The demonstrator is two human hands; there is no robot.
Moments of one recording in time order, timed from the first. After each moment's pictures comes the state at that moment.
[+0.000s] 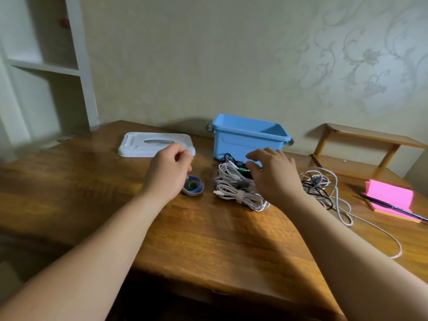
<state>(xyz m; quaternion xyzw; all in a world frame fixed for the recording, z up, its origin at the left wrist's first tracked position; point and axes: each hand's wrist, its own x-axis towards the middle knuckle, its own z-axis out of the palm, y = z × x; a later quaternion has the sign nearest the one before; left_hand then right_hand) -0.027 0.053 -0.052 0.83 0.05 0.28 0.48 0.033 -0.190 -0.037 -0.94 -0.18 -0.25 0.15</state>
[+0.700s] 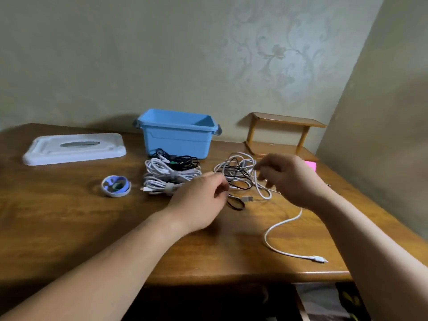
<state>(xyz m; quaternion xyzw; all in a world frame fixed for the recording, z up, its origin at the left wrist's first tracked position) -0.037 -0.131 -0.065 0.91 -0.24 0.14 0.31 -0.050 -0.364 -0.002 -0.93 -0.12 -0.18 0.31</state>
